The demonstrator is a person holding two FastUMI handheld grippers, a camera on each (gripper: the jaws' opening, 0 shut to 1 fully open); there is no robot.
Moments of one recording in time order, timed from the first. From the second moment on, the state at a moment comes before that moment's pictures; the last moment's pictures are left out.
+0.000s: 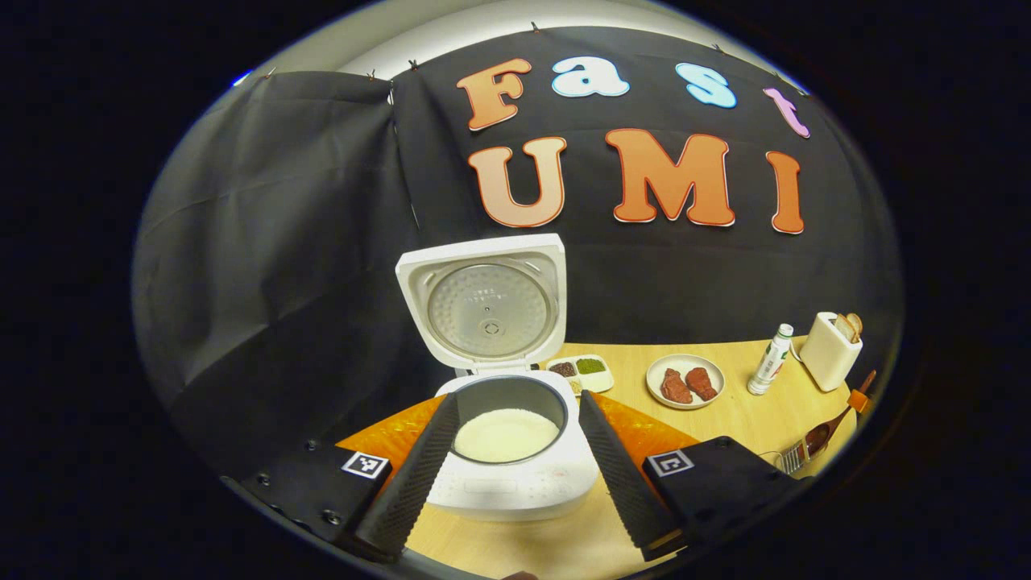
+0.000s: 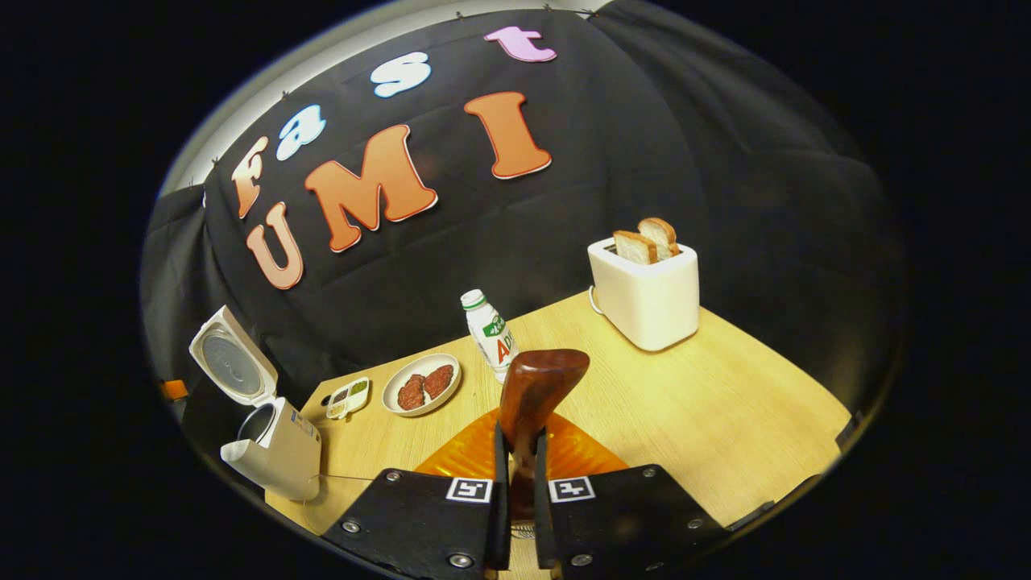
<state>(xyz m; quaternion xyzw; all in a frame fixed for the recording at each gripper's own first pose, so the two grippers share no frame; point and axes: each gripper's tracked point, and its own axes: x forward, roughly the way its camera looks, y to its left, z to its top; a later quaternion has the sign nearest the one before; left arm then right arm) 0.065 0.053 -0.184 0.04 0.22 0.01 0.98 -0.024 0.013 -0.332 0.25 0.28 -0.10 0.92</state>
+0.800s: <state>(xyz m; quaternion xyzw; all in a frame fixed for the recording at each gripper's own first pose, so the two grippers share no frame) 0.220 0.128 -0.086 -0.01 0.13 0.03 0.99 -0.058 -0.009 -0.355 0.31 0.29 -0.18 0.89</state>
